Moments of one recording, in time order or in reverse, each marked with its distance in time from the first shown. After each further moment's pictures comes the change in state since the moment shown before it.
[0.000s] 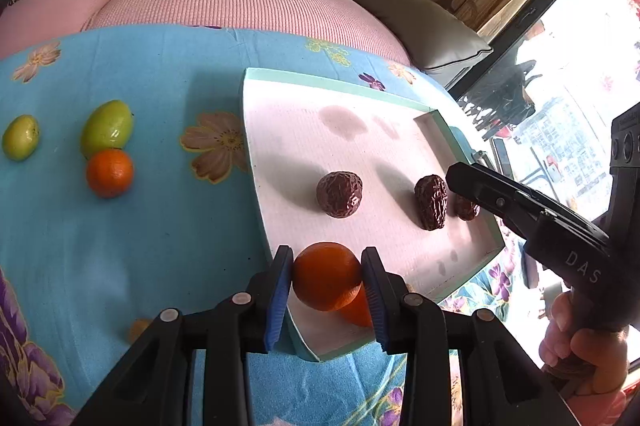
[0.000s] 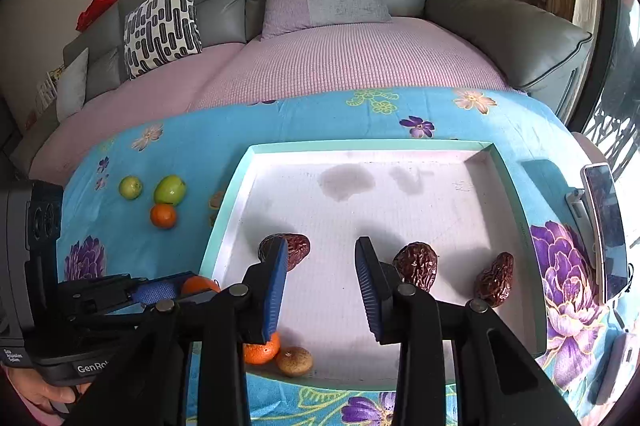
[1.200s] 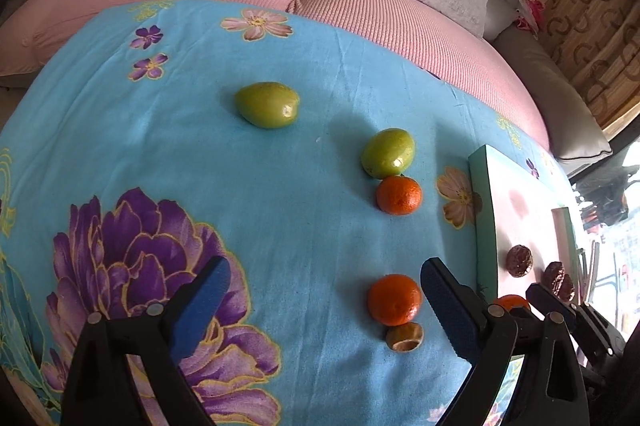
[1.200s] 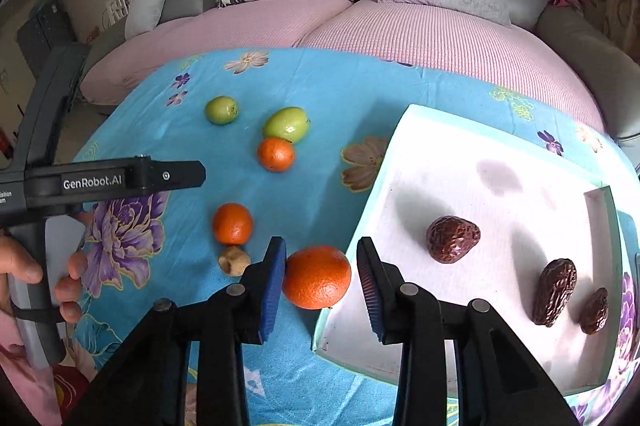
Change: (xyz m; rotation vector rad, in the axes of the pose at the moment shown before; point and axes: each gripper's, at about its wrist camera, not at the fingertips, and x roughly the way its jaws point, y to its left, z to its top) left arm -0.067 0.125 -0.012 -0.355 -0.088 0.329; right arm 0.034 0.109 -0.022 -0.291 0.096 0.164
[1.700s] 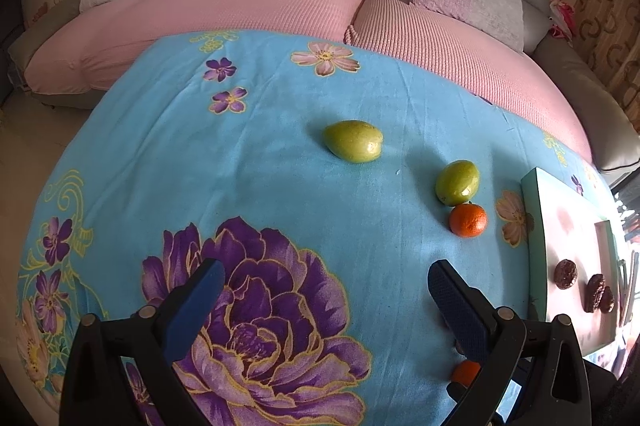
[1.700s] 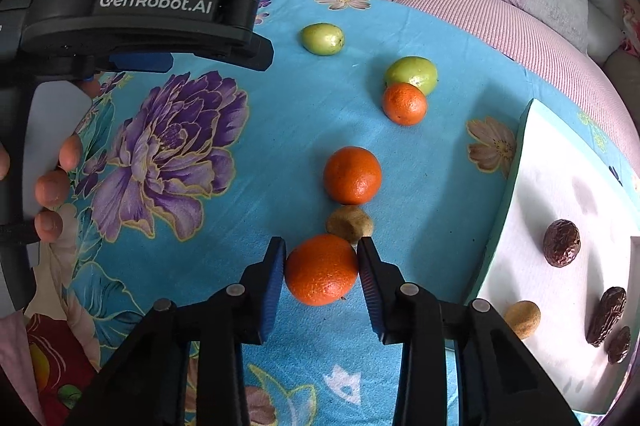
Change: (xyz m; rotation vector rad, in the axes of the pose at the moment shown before) left arm -0.033 0.034 0.008 0.004 -0.091 0.215; right arm 0.046 0.085 -0.022 -0.229 0.152 0.092
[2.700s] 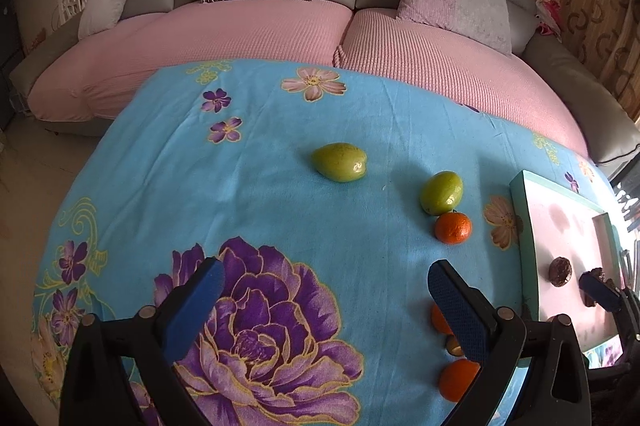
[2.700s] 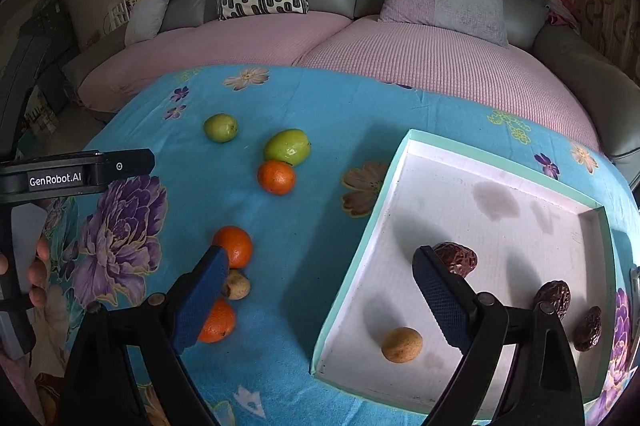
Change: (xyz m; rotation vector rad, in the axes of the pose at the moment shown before) left arm -0.022 -0.011 0.002 0.053 -0.065 0.024; right arm -0.048 -0.071 0.005 0.189 -0.190 -0.097
